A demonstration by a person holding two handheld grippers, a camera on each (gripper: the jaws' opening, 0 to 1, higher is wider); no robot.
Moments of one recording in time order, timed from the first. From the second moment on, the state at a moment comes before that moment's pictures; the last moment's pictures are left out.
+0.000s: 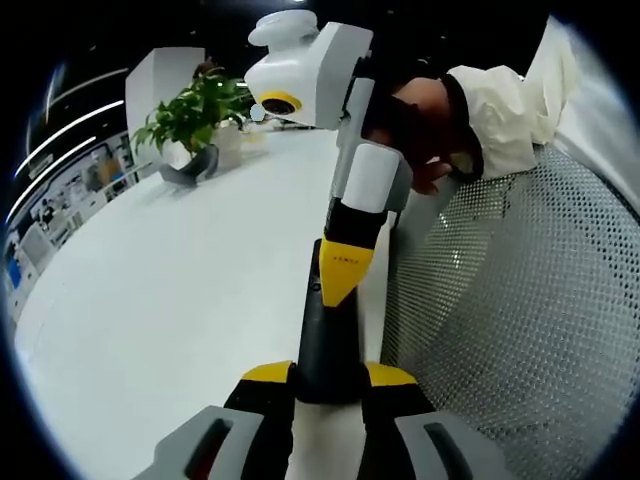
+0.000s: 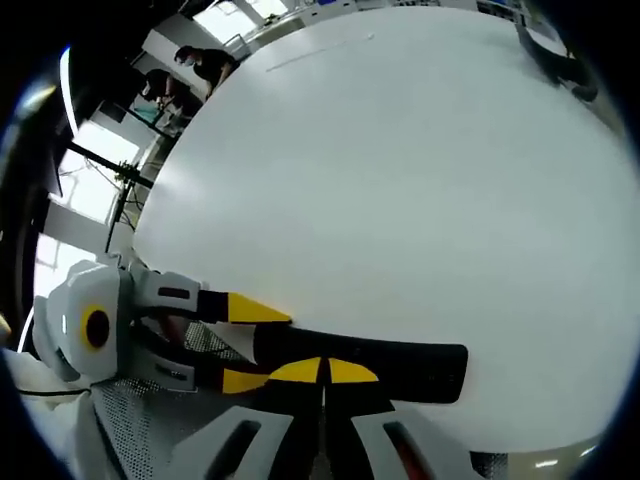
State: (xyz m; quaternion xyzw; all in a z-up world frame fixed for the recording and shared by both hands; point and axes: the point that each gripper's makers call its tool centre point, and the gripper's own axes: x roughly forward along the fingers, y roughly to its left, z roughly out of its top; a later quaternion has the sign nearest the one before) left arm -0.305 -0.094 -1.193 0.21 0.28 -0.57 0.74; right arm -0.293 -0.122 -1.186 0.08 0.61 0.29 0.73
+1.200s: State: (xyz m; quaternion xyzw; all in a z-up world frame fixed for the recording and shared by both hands) left arm -0.305 -0.094 -1.193 0.21 0.28 -0.57 0.74; right arm -0.294 -0.116 -1.185 0.04 0.60 0.31 0.74
